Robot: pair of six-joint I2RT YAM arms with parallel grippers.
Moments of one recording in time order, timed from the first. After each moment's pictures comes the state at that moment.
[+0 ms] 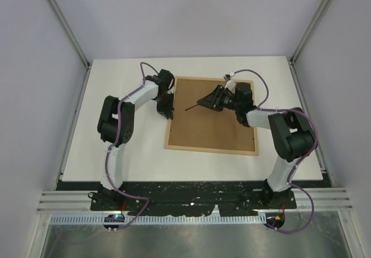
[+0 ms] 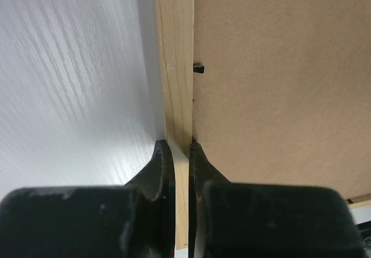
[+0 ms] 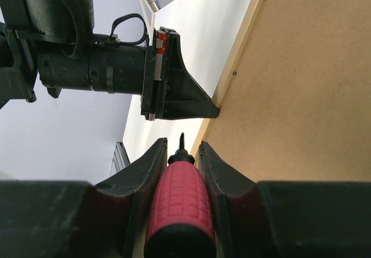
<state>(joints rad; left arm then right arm) -0.41 2.18 1.71 -0.84 0.16 -0.34 0.29 1.80 0.88 0.65 -0.71 0.90</state>
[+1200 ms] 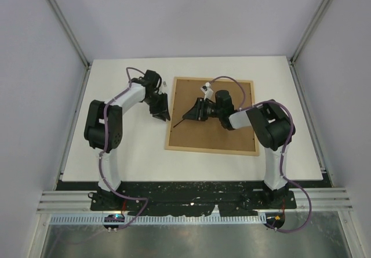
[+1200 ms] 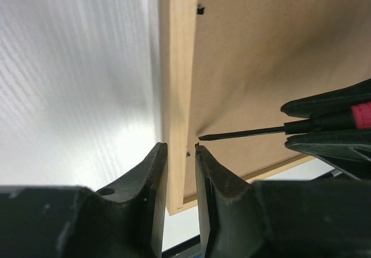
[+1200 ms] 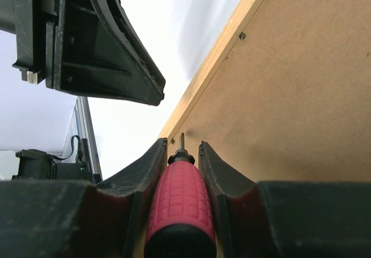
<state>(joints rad) -0.33 2.00 1.52 -0.77 0.35 -0.38 0.46 2.03 0.97 0.70 -0.74 0.70</state>
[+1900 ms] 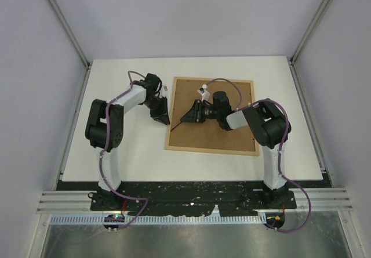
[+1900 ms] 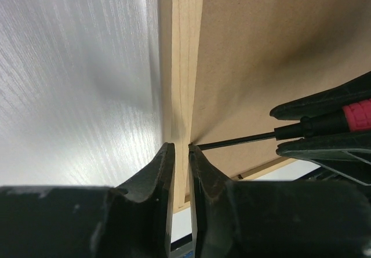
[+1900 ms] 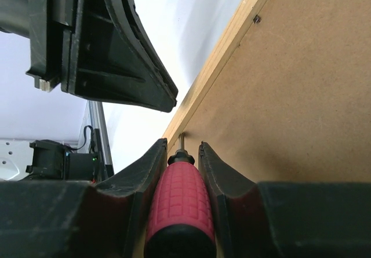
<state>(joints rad) -0.33 2.02 1.48 -0.77 0.39 -0.36 0.47 2.09 0.99 0.72 -0.80 0.74</state>
